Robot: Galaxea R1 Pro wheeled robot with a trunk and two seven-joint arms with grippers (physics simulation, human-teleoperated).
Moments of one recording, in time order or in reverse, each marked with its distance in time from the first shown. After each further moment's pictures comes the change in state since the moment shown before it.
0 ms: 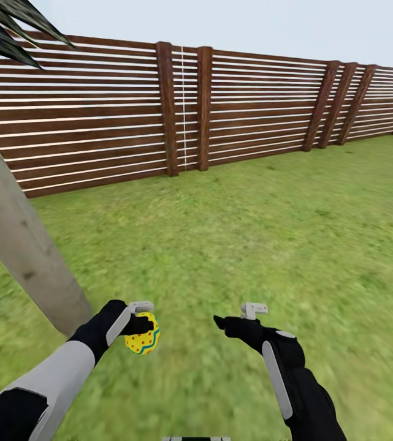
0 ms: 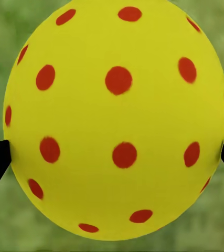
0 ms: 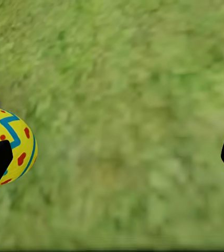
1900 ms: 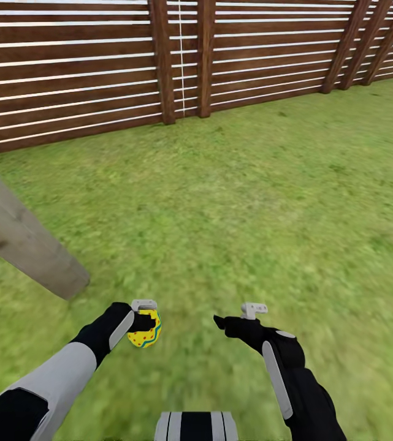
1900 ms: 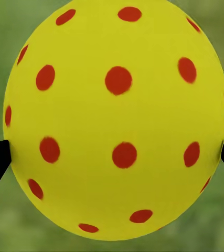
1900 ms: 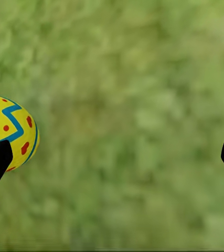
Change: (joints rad) left arm 0.004 0.000 -0.092 0.000 0.000 -0.108 0.001; right arm 0.000 0.000 0.000 0.000 0.000 0.000 0.000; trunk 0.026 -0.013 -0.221
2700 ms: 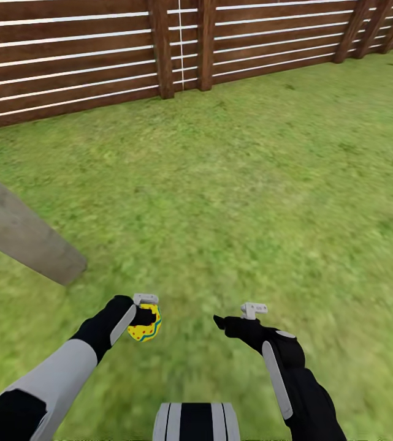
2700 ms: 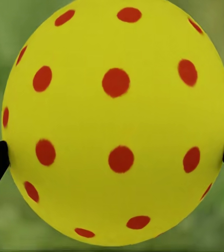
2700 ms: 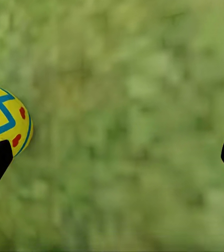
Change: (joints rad) left arm -0.002 0.000 -0.003 -0.087 -0.039 0.076 0.022; right arm 0.000 0.000 0.000 0.000 0.000 0.000 0.000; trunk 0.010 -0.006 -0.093
